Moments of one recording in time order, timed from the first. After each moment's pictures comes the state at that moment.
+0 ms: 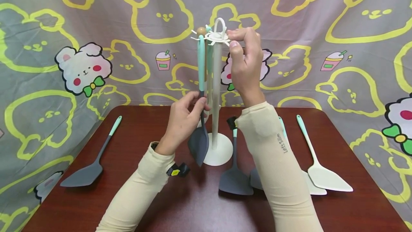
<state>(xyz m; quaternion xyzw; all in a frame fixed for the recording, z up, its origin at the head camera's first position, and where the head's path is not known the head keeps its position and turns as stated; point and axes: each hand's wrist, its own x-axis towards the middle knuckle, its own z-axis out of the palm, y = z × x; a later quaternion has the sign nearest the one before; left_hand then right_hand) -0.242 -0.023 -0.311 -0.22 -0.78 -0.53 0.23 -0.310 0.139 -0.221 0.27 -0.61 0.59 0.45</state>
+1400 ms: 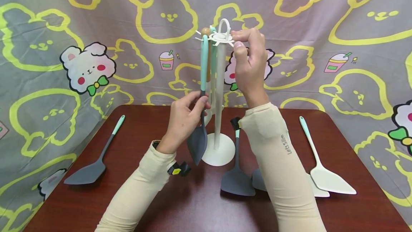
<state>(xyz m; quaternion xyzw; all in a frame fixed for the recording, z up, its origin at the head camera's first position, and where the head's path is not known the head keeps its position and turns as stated) -0.243 -0.028 -0.310 -0.22 -0.78 -0.52 0.26 -0.306 0.137 -0.222 0.26 -0.62 0.59 0.45</state>
